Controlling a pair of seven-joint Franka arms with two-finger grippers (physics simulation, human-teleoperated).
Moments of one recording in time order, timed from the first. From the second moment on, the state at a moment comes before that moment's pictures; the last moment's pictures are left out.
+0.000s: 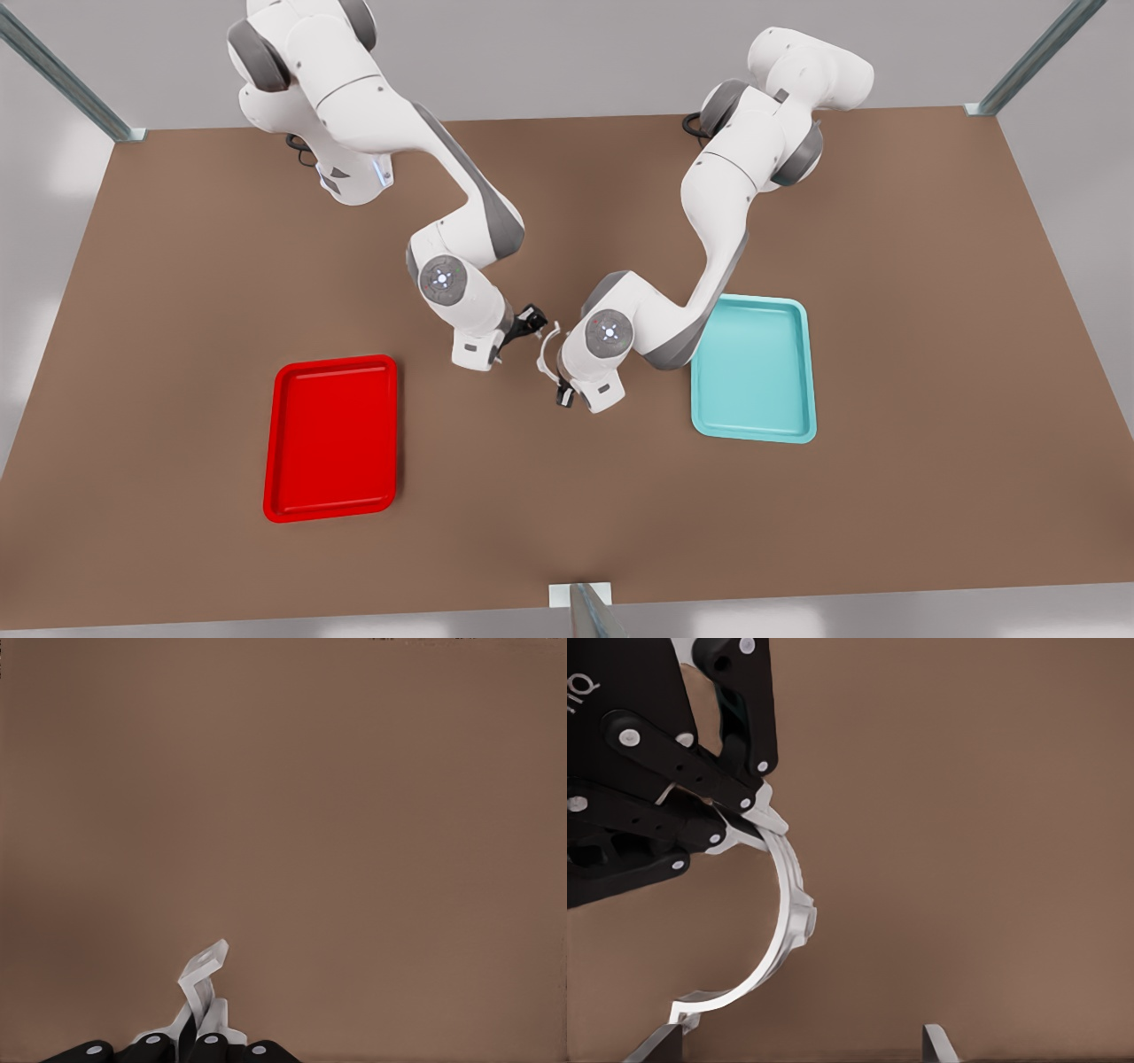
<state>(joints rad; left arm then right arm) -0.57 0.99 -0.20 -0.90 -0.04 1.94 -1.96 0.77 0.46 -0.17 -1.67 0.37 2.19 -0.04</state>
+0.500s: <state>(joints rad) -0.56 0.99 -0.20 -0.90 -0.03 1.95 -2.06 0.83 0.55 -0.17 -1.67 0.39 2.26 0.14</state>
